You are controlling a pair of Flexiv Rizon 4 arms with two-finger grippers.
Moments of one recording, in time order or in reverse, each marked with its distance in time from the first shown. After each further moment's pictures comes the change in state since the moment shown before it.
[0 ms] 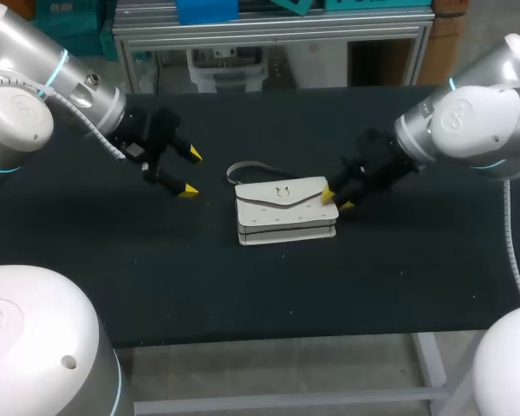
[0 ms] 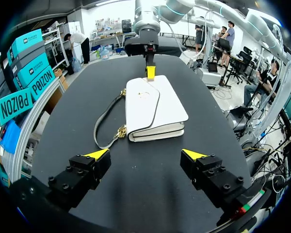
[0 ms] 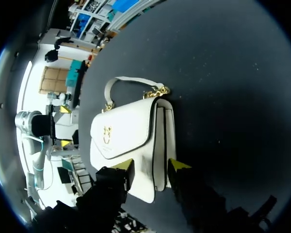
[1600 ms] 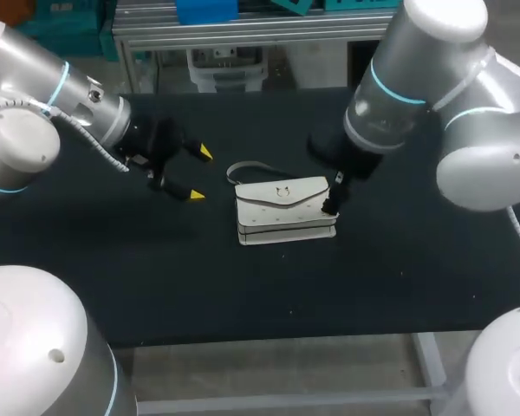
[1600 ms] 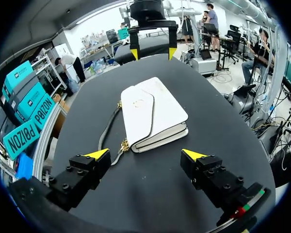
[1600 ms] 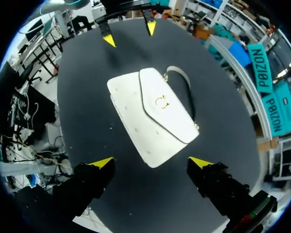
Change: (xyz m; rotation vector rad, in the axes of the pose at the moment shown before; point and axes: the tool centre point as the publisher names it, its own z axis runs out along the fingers) left arm 0.003 -0.015 0.011 0.028 -0.076 0.245; right arm 0.047 -0.034 -0.054 0.148 -0.571 -1.173
